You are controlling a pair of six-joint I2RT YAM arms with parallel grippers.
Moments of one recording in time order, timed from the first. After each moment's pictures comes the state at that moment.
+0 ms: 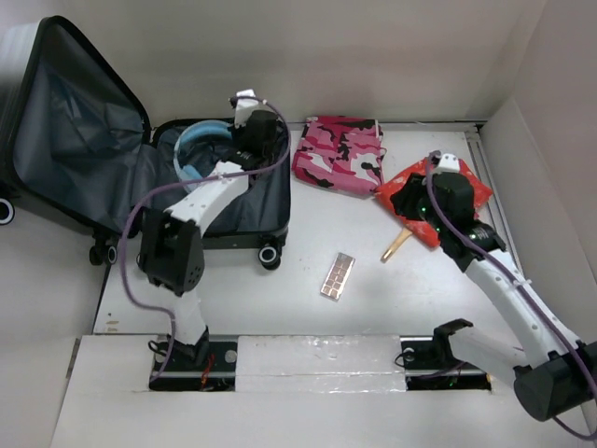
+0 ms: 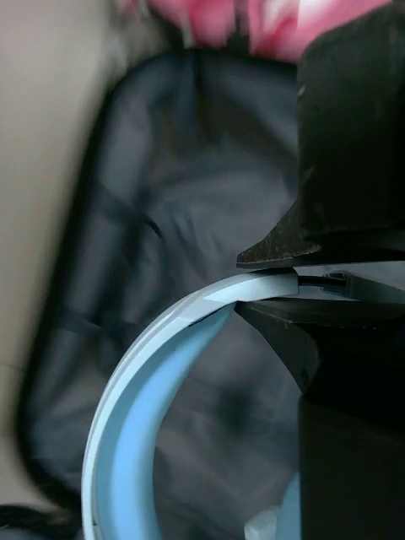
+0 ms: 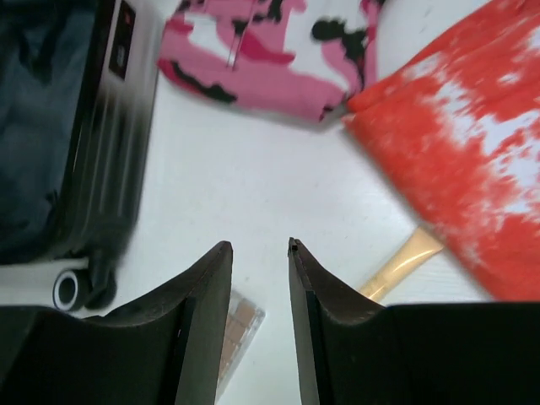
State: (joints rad) left arm -0.46 1.79 1.56 -0.19 -0.79 -0.30; right arm 0.32 0.98 0.92 -0.32 0.06 0.41
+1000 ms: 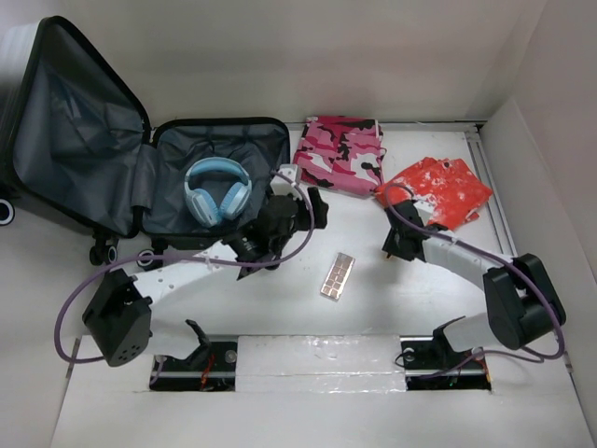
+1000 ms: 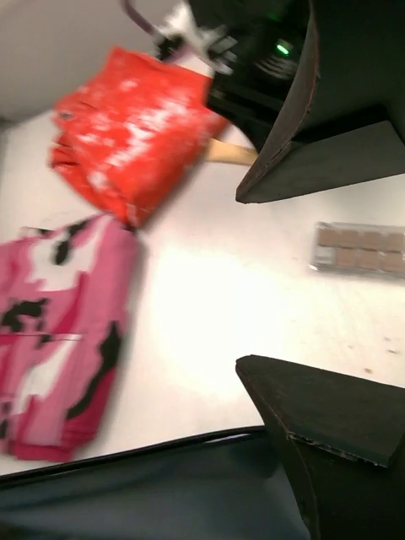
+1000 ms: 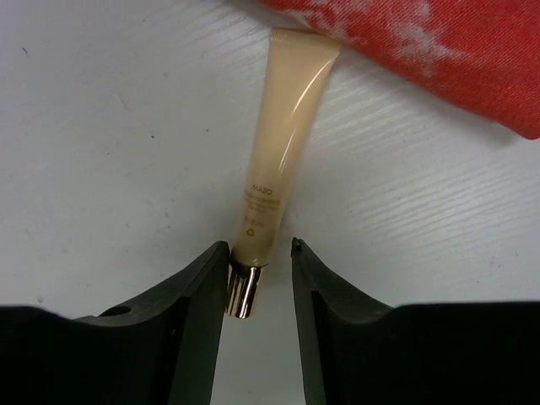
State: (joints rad) left arm -0.87 1.32 0.91 0.14 -0.42 -0.54; right arm 0.41 1.40 0.71 -0.37 0.37 0.75
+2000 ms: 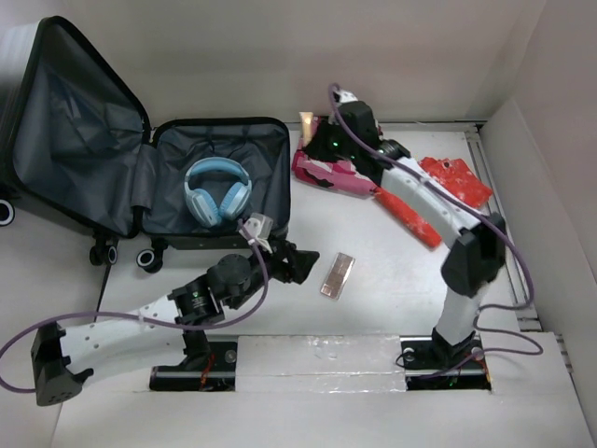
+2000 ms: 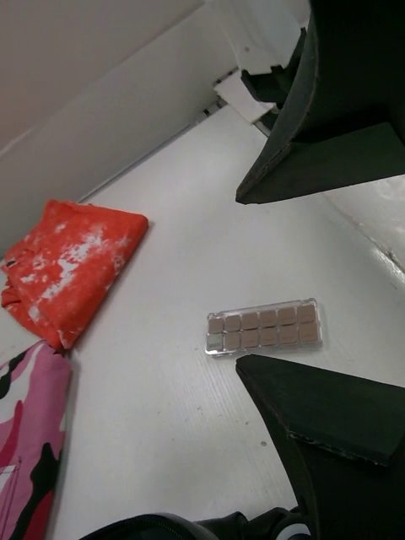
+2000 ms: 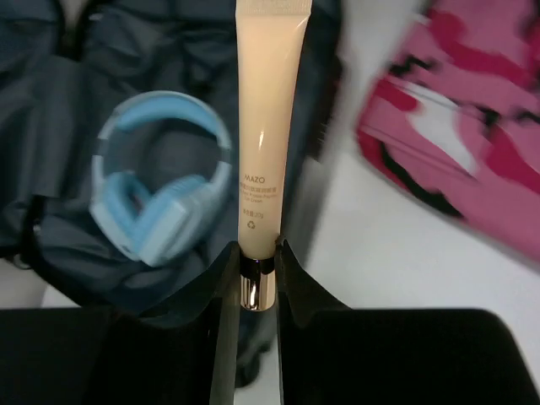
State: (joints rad) left arm -1.13 0.78 0.54 0.11 -0.36 -0.58; right arm 0.56 1.75 1.66 -0.37 0.03 0.54
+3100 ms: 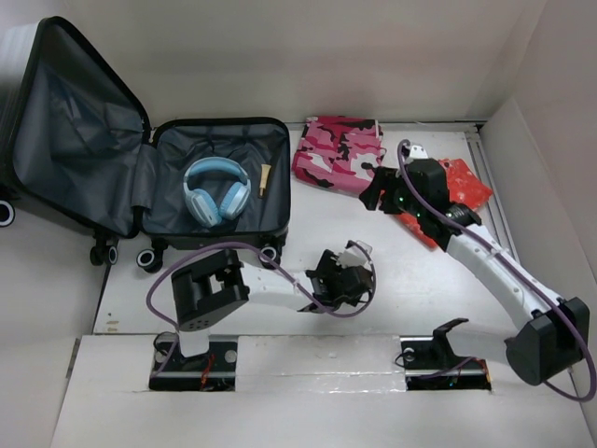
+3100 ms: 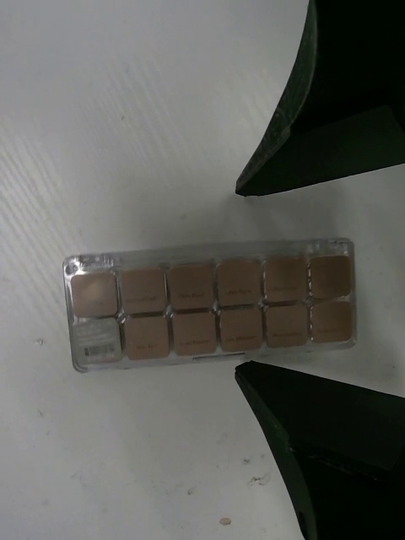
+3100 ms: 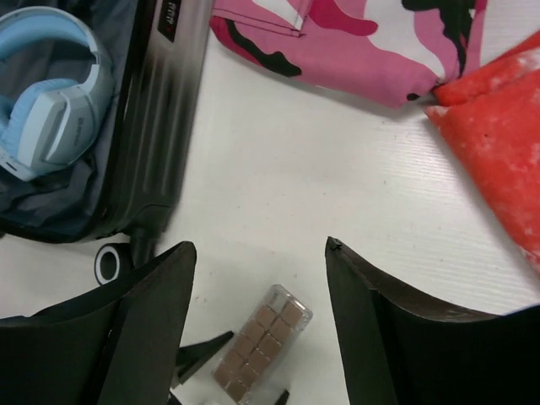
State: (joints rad) left arm -1.30 1.79 0.99 -0.11 -0.57 -0.55; right arm 0.41 1.21 1.03 -0.30 -0.04 0.45
